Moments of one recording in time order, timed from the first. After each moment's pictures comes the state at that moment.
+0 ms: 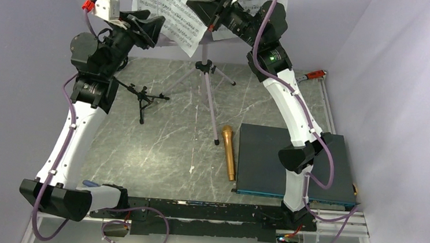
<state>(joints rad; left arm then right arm) -0.18 1.25 1.48 0.20 0.31 -0.28 0.61 1.97 2.45 -0.02 -0.51 0.34</state>
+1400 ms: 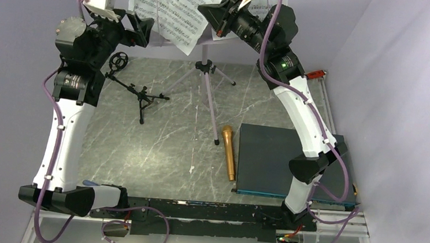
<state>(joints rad) -0.10 1.27 1.70 -0.22 0.23 -0.10 0.61 1.82 2.29 -0.12 -0.39 0.20</state>
